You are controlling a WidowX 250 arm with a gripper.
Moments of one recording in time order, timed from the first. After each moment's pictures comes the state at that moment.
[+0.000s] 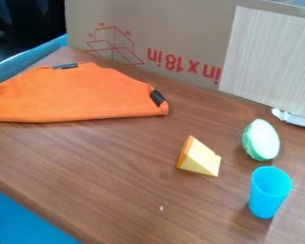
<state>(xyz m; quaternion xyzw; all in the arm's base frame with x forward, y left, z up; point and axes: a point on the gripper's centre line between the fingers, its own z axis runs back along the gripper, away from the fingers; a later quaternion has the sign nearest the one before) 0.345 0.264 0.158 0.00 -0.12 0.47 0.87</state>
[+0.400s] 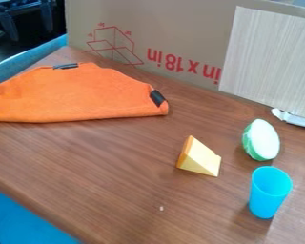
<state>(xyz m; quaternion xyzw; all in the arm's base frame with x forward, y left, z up) 0.353 0.268 0.123 0.00 -0.10 0.46 0.89</state>
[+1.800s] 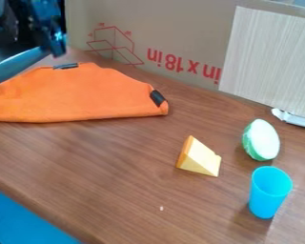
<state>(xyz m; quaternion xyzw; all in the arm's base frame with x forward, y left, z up) 0.399 0.279 0.057 -0.07 -0.06 -0.14 0.99</state>
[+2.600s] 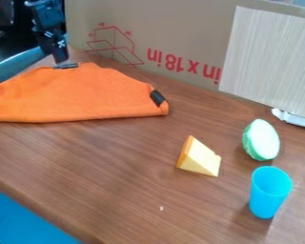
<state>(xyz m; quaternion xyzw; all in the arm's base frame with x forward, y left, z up) 0.404 0.280 0.052 -0.03 -0.07 -0.15 0.99</state>
